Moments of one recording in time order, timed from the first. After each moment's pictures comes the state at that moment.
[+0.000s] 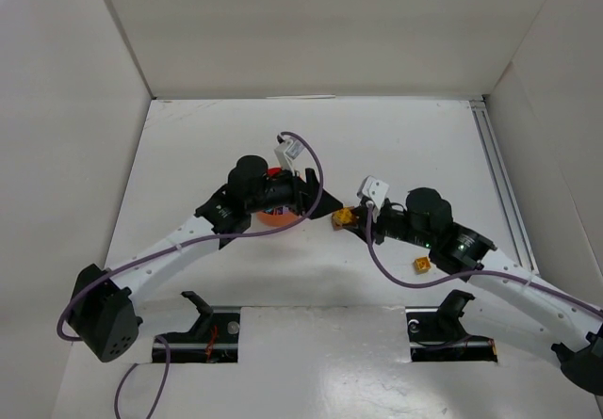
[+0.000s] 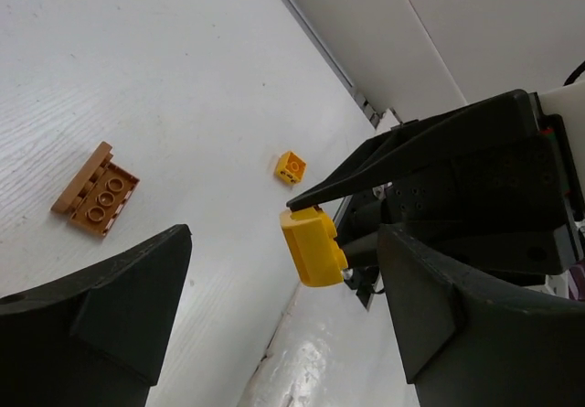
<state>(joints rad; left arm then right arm) -0.70 1.16 0.82 0.10 0.50 -0.63 0.80 0.84 0.70 -0.17 -0.25 -0.20</state>
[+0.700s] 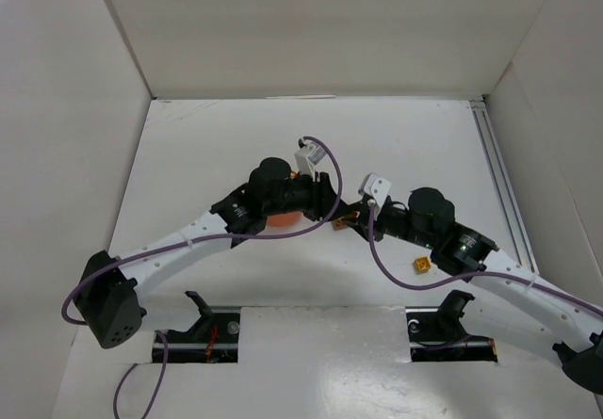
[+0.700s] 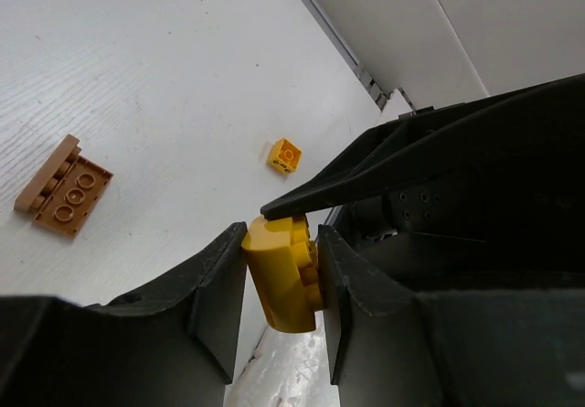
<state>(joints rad) -0.83 1.24 0.91 0.03 0.38 -0.61 0.82 0.83 0.72 -0.15 -0.19 -0.21</state>
